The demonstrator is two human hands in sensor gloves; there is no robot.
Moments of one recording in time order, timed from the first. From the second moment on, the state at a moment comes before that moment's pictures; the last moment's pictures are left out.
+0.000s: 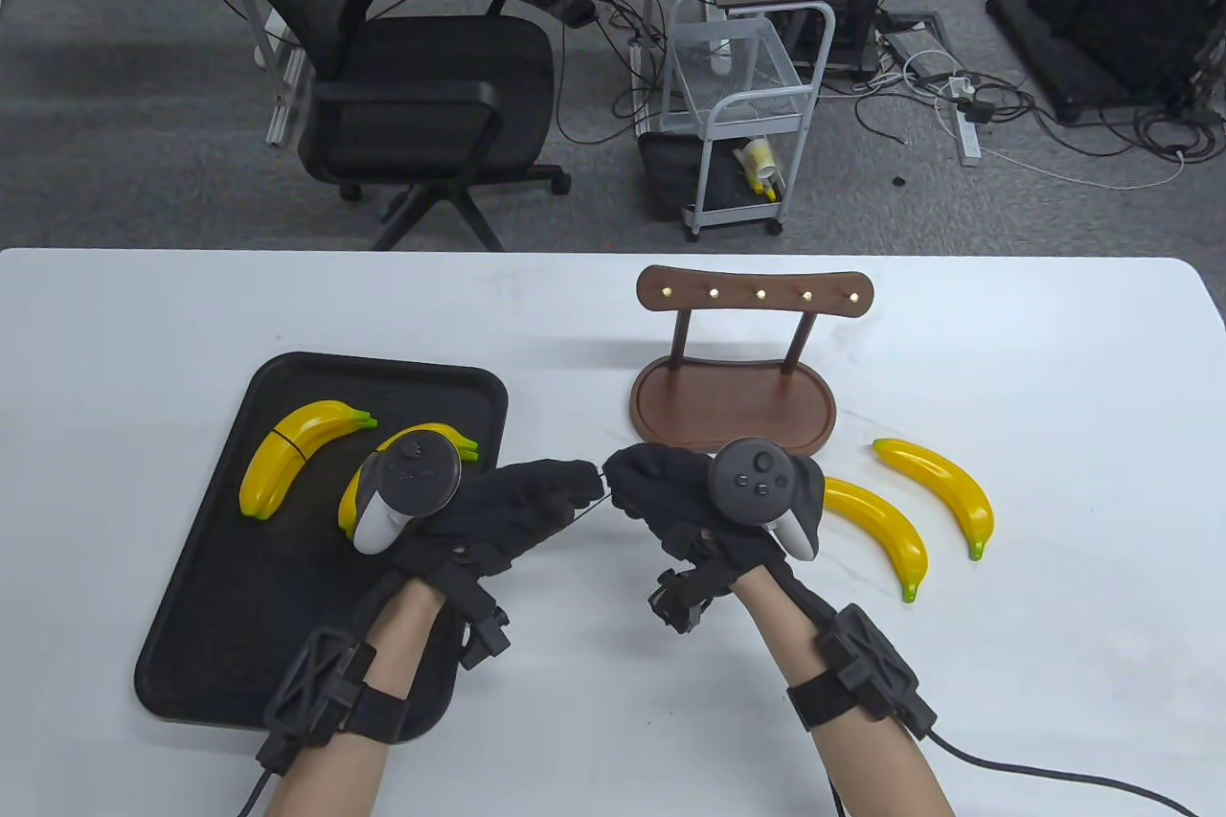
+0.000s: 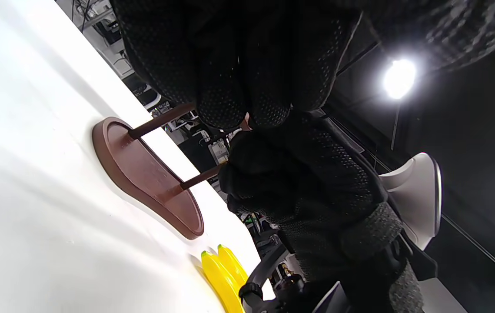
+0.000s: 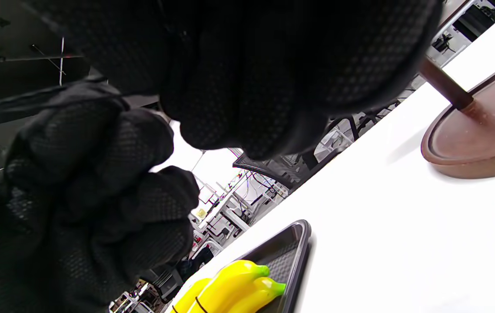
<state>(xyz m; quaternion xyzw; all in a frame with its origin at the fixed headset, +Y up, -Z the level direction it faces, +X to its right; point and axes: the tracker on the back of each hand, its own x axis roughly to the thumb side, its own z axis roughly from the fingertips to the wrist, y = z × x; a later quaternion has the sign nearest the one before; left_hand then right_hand) -0.160 -0.710 -0.315 -0.13 -0.29 0.51 0.80 0.089 -0.702 -0.331 0.21 -0.02 0.88 0.42</state>
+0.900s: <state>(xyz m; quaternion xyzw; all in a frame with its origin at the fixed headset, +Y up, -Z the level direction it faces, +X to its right) -0.162 -0.712 -0.318 -0.15 -0.30 0.57 0.75 0.080 -0.720 -0.335 0.24 0.08 0.83 0.50</state>
